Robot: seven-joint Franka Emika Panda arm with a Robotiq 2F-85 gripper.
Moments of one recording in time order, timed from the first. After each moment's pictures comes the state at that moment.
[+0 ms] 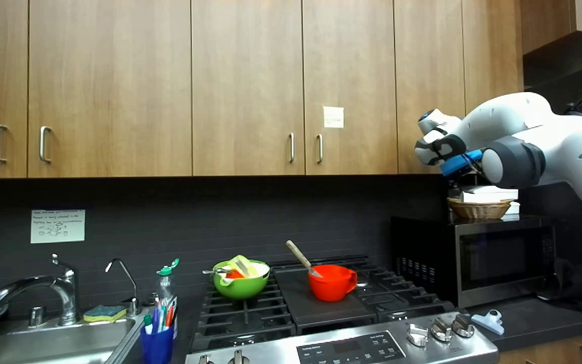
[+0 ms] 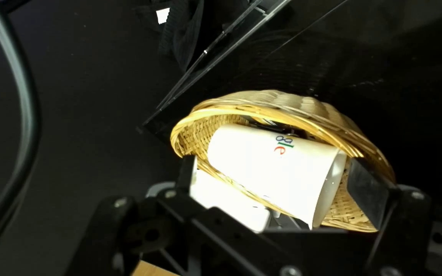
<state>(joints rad) -0.46 0.55 -0.41 -0.94 -0.45 1.84 0.40</state>
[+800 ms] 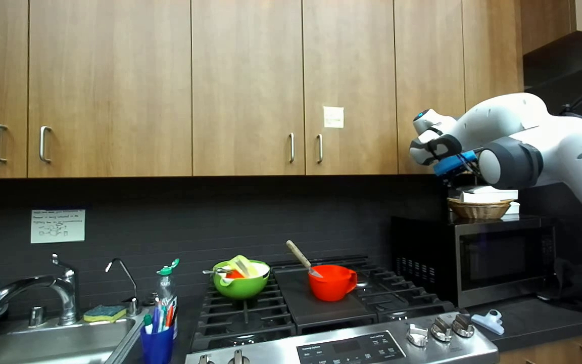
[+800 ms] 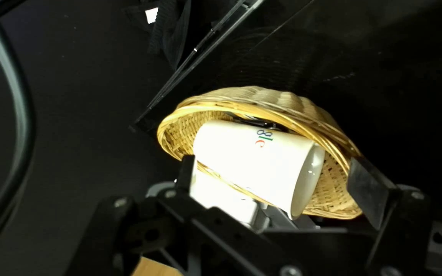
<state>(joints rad) -0.43 0.55 -0.41 -0.93 -0.45 1.83 0.45</state>
